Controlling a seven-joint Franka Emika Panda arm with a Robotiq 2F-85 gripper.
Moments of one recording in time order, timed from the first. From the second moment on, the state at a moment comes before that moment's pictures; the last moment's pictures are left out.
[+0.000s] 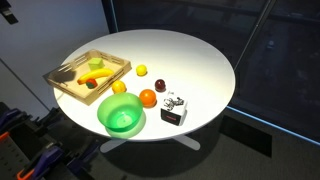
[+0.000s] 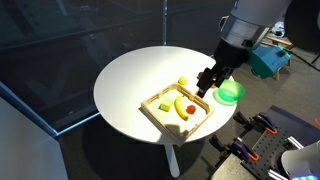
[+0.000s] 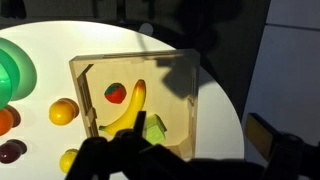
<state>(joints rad) 0.20 -0.52 0.24 -2.69 0.25 2.30 0.27</state>
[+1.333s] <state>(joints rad) 0.11 -0.23 0.20 -2.44 0.16 2.23 0.27</state>
